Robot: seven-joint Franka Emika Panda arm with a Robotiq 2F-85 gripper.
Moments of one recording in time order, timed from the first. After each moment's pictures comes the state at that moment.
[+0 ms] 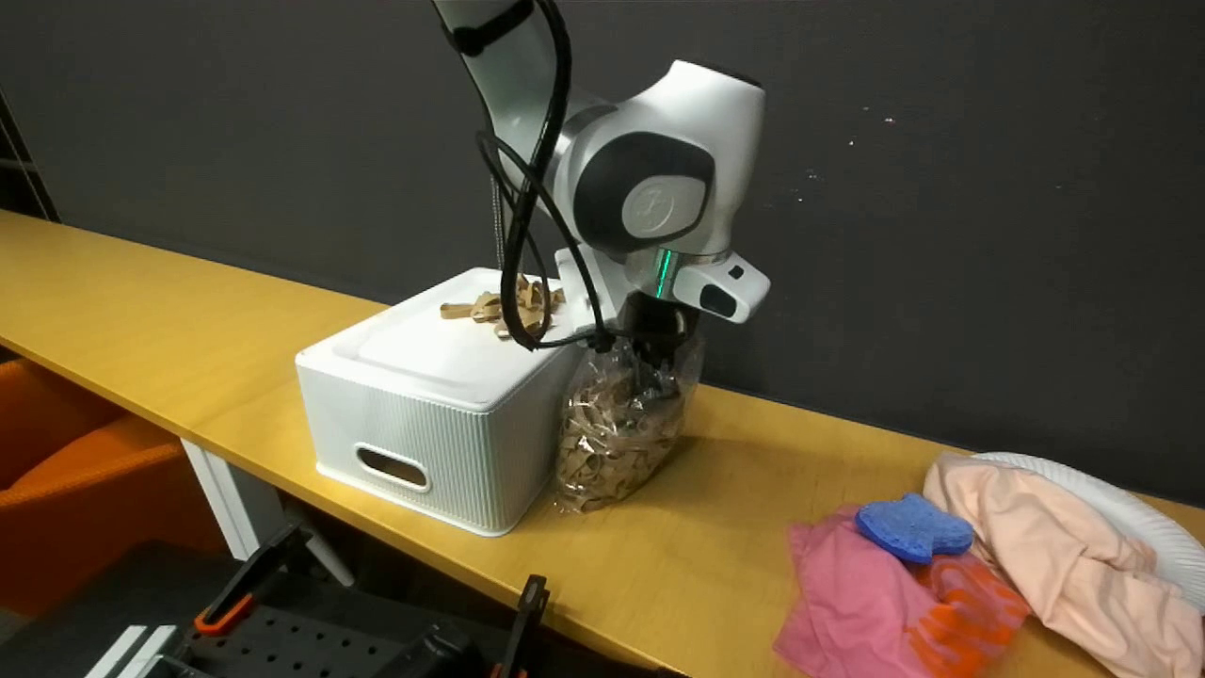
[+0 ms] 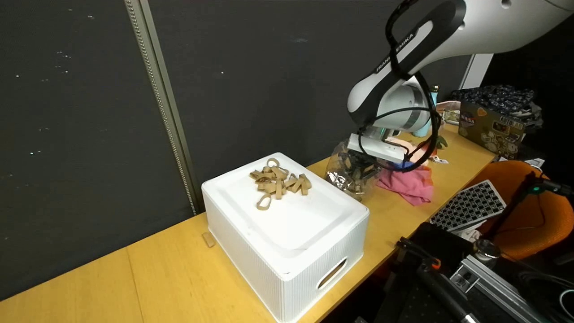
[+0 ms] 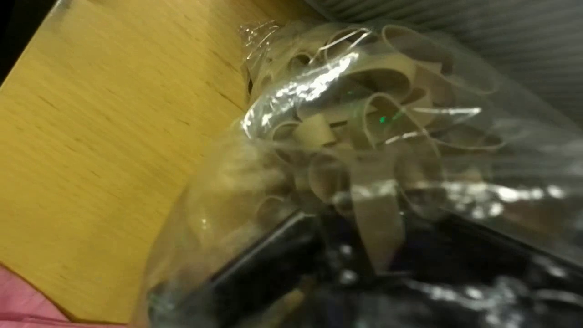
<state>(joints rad) -0.17 0.40 -0.15 -2.14 0.46 2.55 0.37</state>
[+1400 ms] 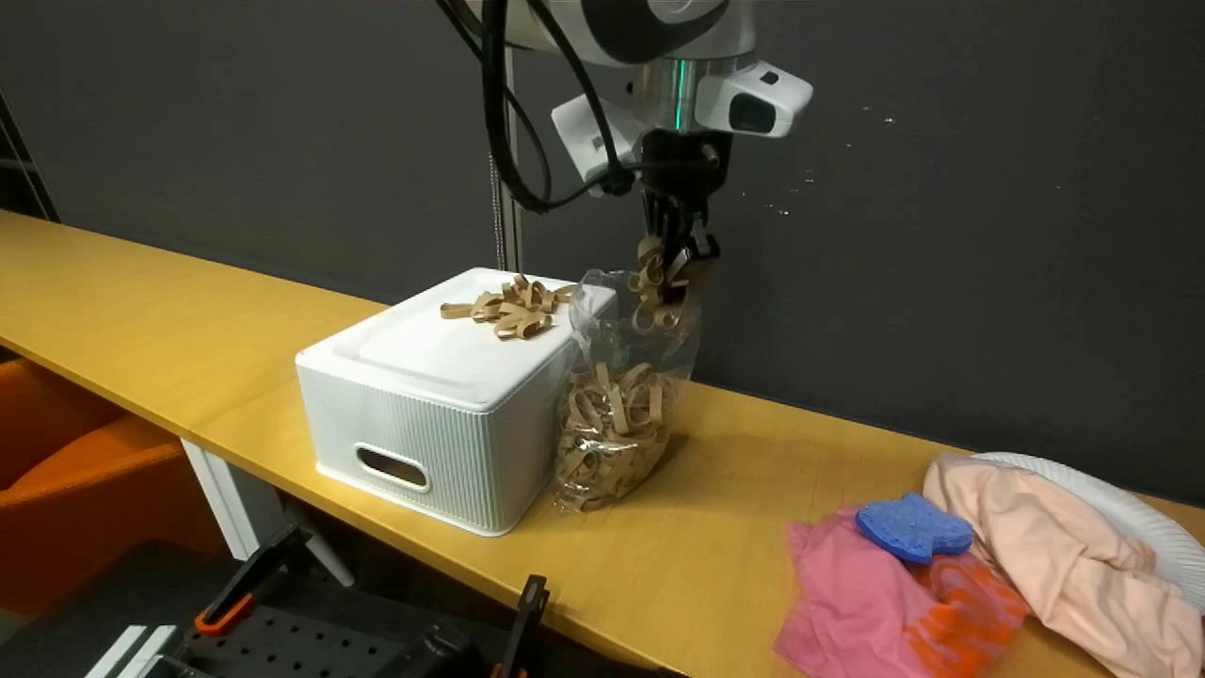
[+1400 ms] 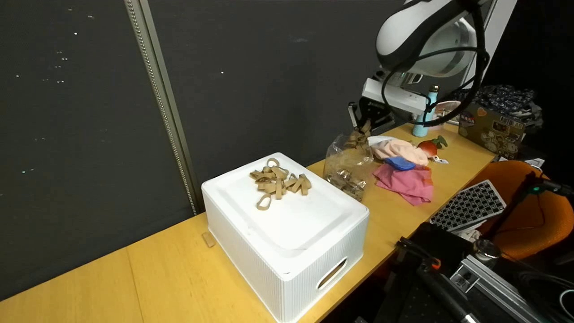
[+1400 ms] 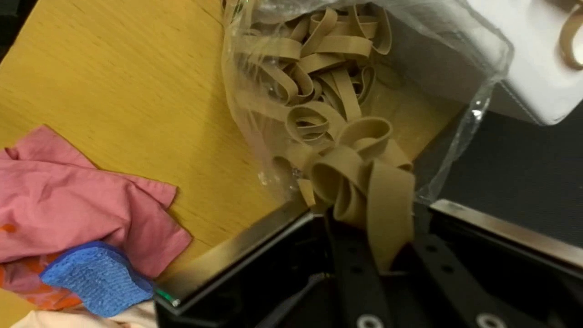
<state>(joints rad) -0.15 0.10 -0.20 -2.20 0.24 2.53 0.50</state>
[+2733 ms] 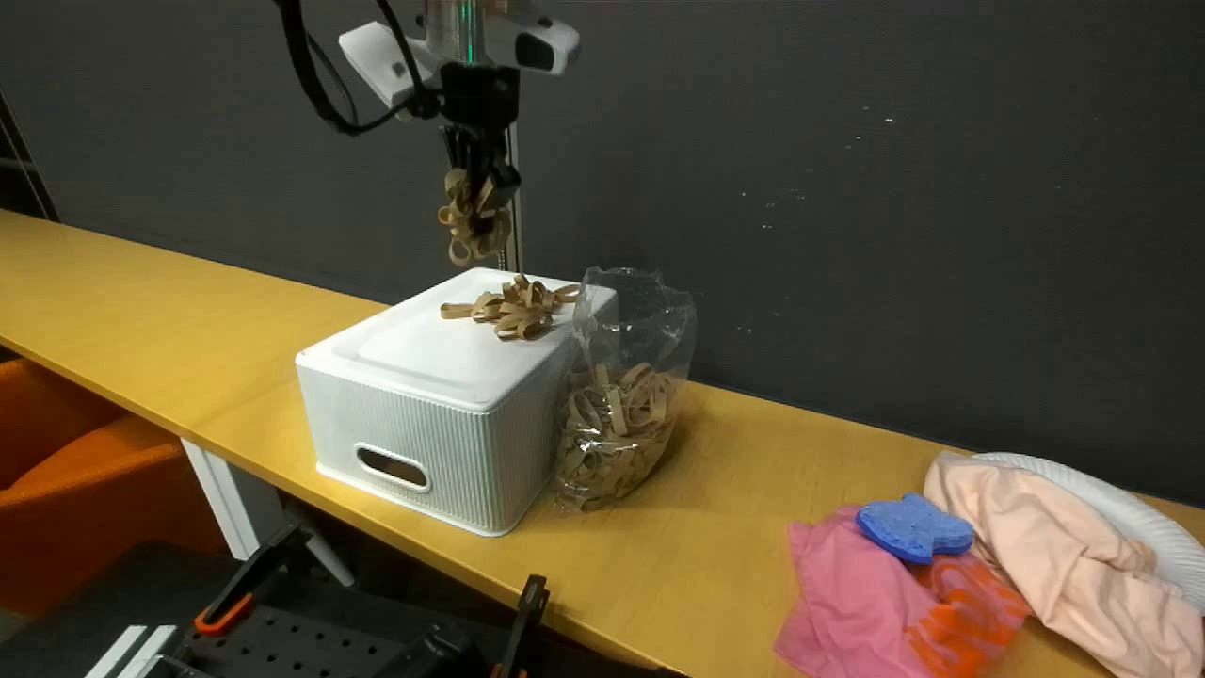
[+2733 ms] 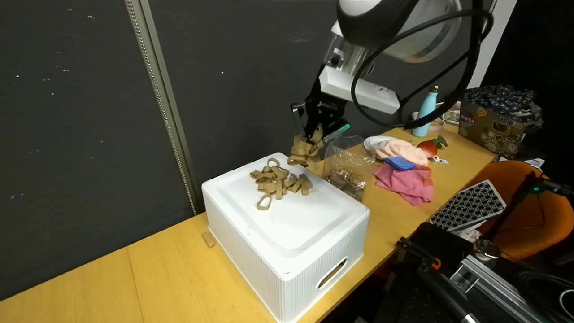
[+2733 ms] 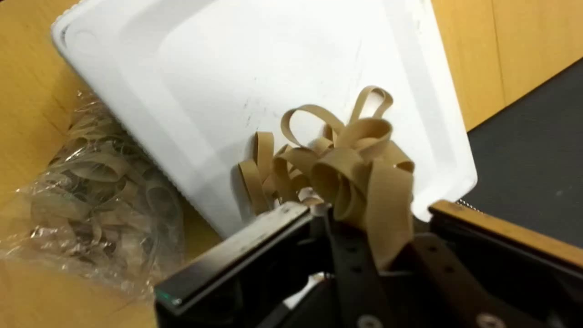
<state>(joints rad) 0.00 -0.01 -0.01 -2.22 0.33 2.44 0.40</state>
